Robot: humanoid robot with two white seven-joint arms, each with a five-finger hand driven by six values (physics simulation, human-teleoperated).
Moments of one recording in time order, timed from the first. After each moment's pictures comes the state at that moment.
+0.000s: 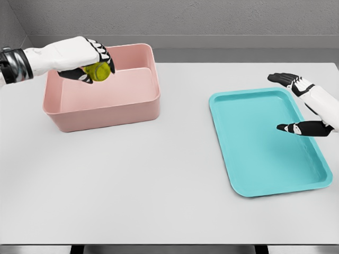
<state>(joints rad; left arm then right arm) -0.92 0.75 -0.77 -1.27 -0.41 -0.61 -0.35 -0.06 -0.52 -0.23 -1.70 0.10 -0.61 0.61</state>
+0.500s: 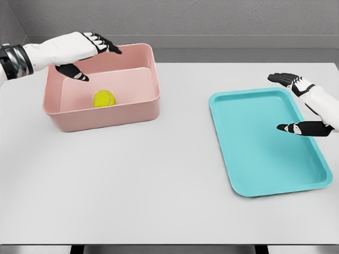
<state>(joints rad) -0.94 0.72 -0.76 -1.18 -0.39 -0.61 -0.35 -0.05 -0.52 -0.23 -1.70 0.10 -0.61 0.61</state>
